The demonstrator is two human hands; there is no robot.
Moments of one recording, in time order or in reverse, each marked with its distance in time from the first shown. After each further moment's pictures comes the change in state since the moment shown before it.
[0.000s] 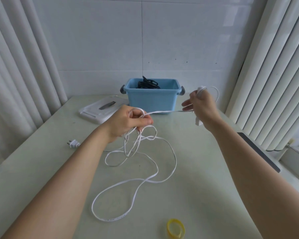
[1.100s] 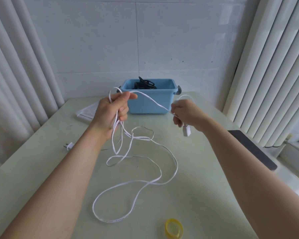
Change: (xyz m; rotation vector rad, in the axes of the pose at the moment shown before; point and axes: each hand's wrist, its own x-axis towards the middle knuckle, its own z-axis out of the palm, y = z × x) left_hand 0.010 0.001 -0.011 -0.528 0.280 0.072; right_hand -0.021 -0.015 0.013 -0.234 -0.338 0.063
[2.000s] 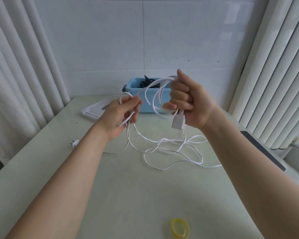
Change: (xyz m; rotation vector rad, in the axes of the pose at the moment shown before) left_hand -0.005 0.004 -0.001 0.009 -0.066 -0.142; right_hand -0.024 -0.051 -0.003 1.319 -0.713 -0.122
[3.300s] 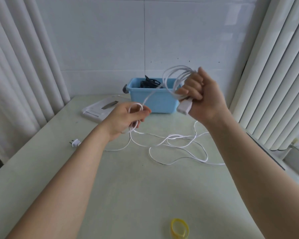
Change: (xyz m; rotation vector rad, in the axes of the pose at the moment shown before) left_hand 0.001 -0.011 -0.001 0.385 -0.031 0.007; right_hand -0.001 -0.013 -0.014 0.332 0.069 -0.243
